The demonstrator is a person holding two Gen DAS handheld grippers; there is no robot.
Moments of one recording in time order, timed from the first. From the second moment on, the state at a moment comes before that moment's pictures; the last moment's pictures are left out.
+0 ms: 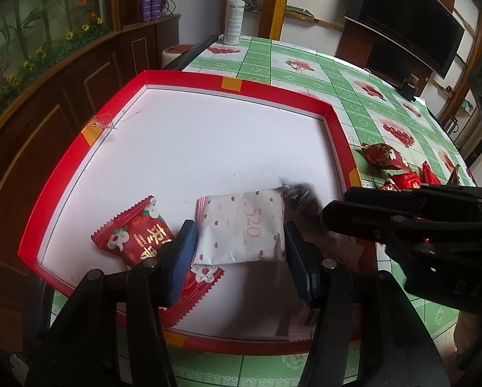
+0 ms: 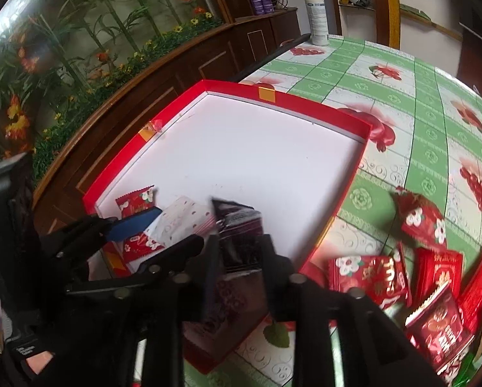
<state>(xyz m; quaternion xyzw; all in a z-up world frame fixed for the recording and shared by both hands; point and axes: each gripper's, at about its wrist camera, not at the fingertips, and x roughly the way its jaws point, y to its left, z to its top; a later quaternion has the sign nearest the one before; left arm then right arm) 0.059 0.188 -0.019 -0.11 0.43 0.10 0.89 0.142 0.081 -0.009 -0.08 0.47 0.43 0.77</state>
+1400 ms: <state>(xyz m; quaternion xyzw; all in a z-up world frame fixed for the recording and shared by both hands) 0.039 0.080 0.019 -0.09 0.43 -0.03 0.90 0.123 -0.156 0.004 0.07 0.50 0.29 0.81</state>
